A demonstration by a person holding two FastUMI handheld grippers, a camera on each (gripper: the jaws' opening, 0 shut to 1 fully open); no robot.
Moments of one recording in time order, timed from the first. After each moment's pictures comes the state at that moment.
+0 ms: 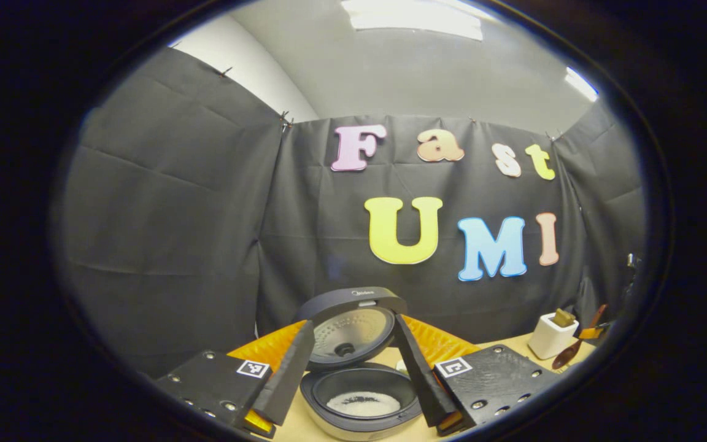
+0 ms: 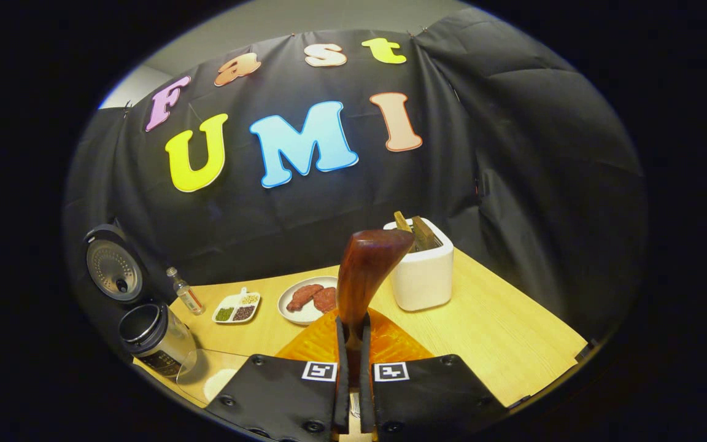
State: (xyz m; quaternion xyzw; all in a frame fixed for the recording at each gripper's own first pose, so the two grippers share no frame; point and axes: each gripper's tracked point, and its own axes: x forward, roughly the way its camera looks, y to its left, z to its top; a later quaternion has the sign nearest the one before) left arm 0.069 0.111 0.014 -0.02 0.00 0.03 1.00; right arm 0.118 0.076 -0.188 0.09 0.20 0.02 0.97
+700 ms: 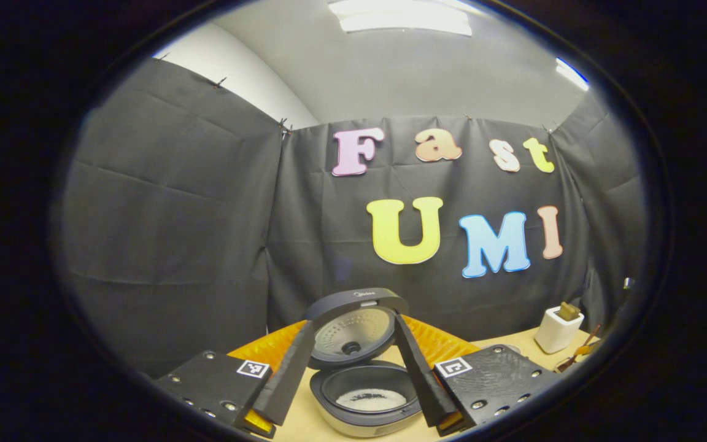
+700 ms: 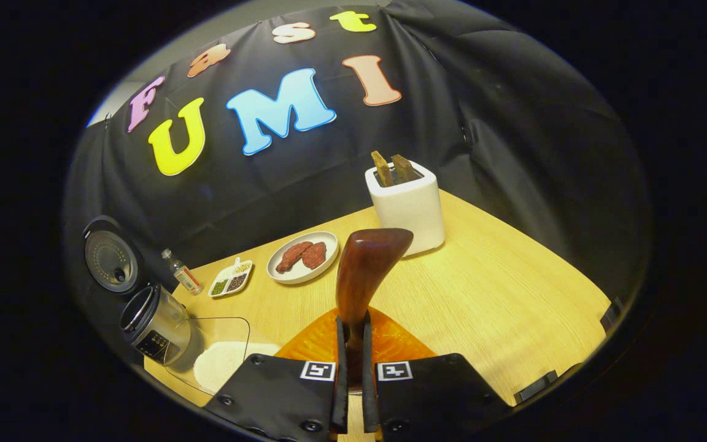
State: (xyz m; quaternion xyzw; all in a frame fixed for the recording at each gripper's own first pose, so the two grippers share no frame) left arm 0.047 0.109 0.023 0.00 0.00 0.05 1.00; right arm 0.088 0.058 -0.261 0.15 0.29 0.02 0.95
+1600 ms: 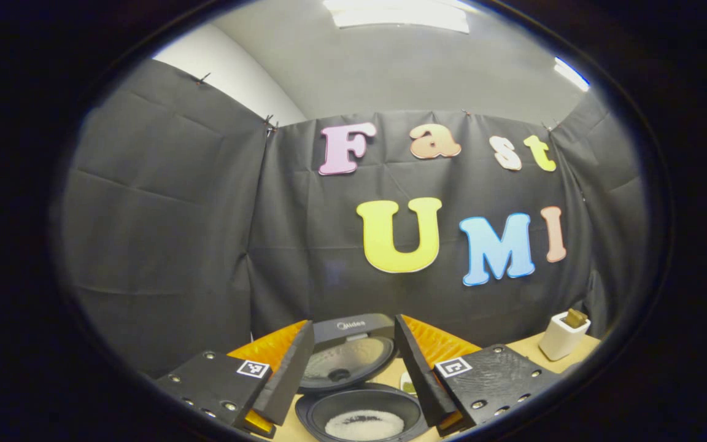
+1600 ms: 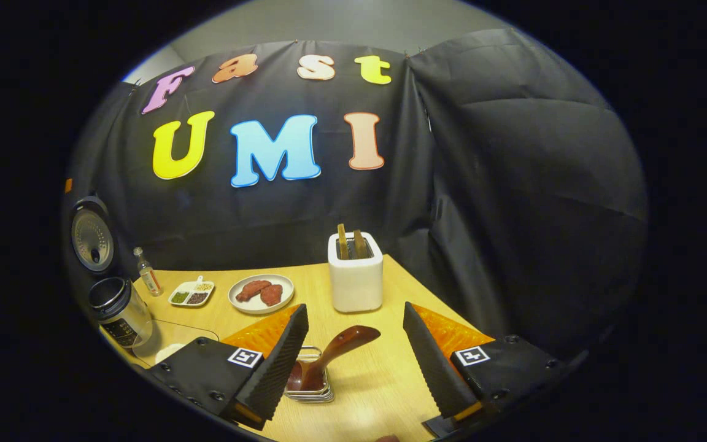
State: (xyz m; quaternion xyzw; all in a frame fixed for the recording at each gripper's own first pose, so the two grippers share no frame) left arm 0.170 0.104 0.040 0.00 -0.01 0.03 1.00; right arm 0.059 -0.005 -0.145 0.00 0.16 -0.07 0.98
